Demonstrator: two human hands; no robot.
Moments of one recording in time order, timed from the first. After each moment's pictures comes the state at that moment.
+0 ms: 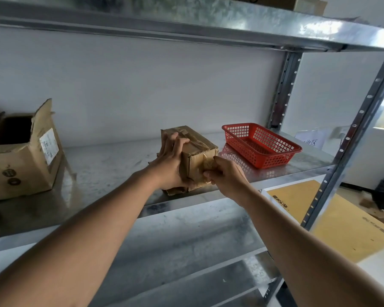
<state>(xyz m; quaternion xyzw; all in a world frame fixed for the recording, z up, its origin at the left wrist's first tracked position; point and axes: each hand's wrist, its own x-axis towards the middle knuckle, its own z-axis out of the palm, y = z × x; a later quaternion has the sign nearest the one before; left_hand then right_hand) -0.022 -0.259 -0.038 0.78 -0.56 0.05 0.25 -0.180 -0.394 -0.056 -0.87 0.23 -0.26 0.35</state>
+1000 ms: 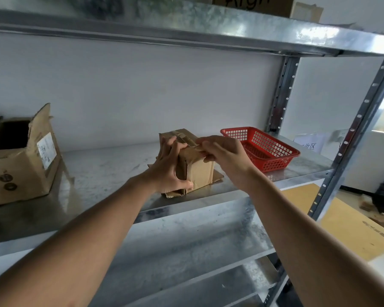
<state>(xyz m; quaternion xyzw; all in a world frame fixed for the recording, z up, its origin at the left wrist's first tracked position) -0.010 -0.262 -0.043 0.77 -0.56 0.01 0.28 -0.188 -0.387 0.011 -0.76 0.05 -0.31 0.57</state>
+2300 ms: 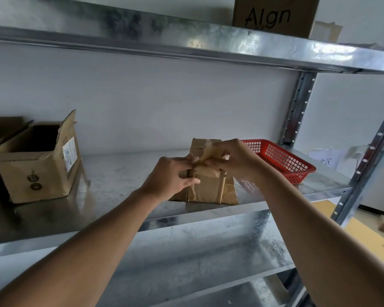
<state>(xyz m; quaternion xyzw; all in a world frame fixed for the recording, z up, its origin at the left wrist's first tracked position) -0.017 -0.227 -0.029 0.66 -0.60 0.20 0.40 -0.158 -0.412 0.036 -0.95 0.03 -0.21 0.24</state>
